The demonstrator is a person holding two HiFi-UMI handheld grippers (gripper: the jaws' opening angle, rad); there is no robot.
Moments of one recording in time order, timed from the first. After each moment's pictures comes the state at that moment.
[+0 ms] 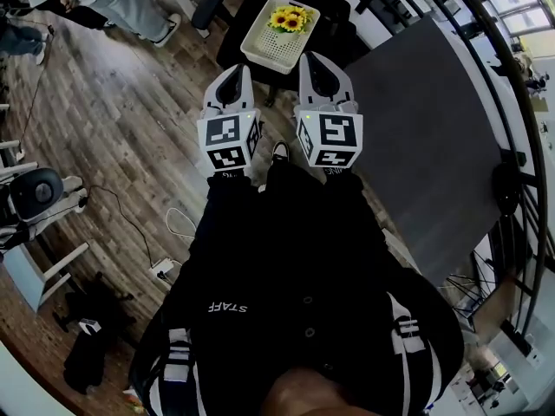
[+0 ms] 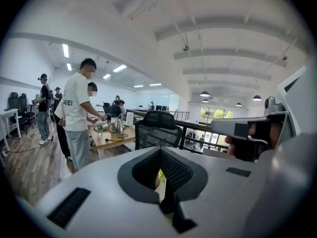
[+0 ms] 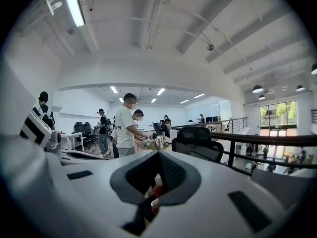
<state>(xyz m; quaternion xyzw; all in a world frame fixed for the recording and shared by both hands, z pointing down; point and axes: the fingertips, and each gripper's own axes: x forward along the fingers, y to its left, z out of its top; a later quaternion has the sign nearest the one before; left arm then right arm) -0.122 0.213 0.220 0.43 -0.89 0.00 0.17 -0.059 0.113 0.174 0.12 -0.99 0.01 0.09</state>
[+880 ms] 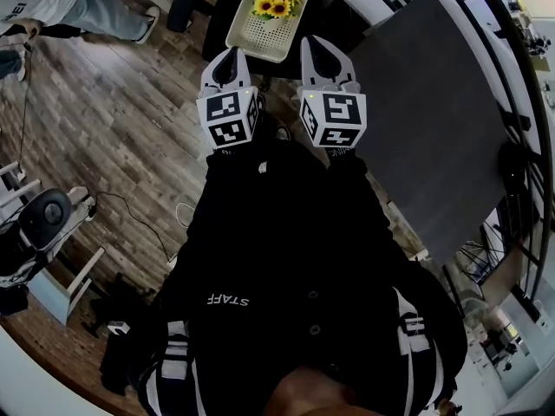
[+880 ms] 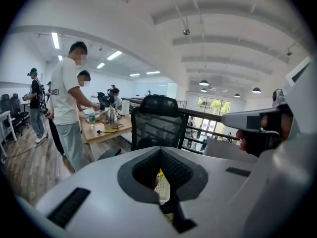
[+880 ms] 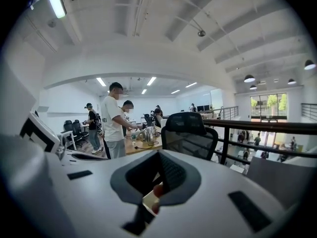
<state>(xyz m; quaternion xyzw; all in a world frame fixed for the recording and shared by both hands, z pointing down) -0.204 0.132 0.305 0.44 -0.87 0.04 0.23 -0.121 0.029 0.250 0.16 -0.97 0.06 0.15</state>
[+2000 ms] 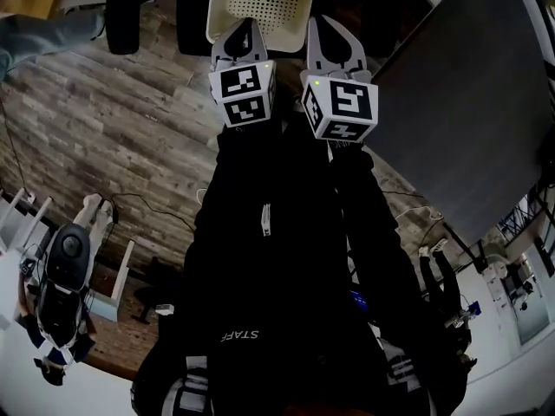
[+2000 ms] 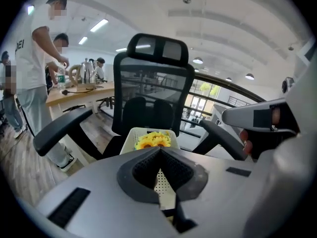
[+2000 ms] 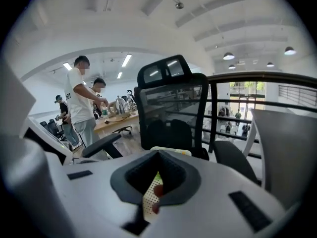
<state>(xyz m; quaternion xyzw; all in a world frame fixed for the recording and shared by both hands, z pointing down) -0.314 0.001 0.615 0.50 -0.80 0.11 0.33 -0.235 -0.072 0.549 0.26 -0.93 0.15 0.23</state>
